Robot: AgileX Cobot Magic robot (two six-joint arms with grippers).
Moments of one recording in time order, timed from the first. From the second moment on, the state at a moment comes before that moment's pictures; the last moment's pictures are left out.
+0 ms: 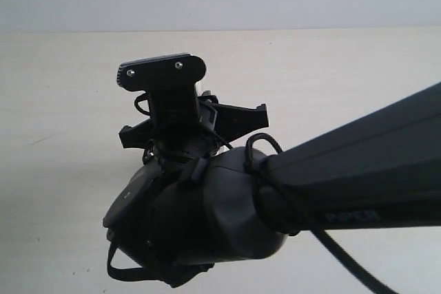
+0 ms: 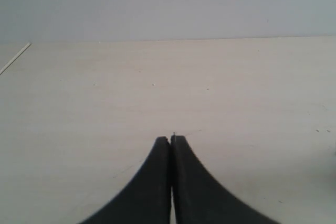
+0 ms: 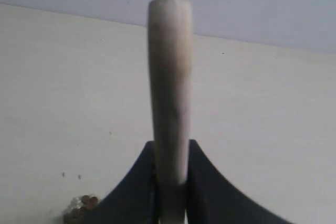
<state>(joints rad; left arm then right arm) -0.05 0.31 0.00 -0.16 0.04 0.15 1.22 2.03 -1.14 -1.49 1.14 2.12</state>
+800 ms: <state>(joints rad) -0.05 0.31 0.00 -0.16 0.04 0.15 1.26 2.03 -1.28 -1.47 1.20 1.95</state>
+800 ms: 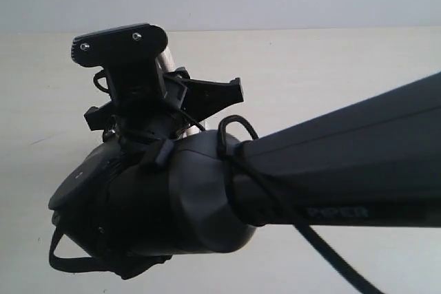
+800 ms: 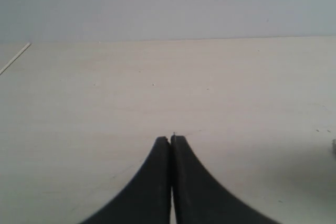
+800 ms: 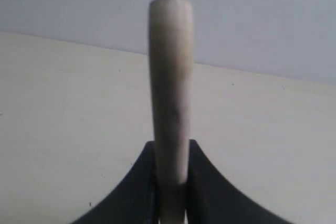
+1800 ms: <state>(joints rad) -0.05 0.31 0.00 -0.16 0.04 0.15 1.32 2.09 -1.28 -1.29 1.22 2.02</state>
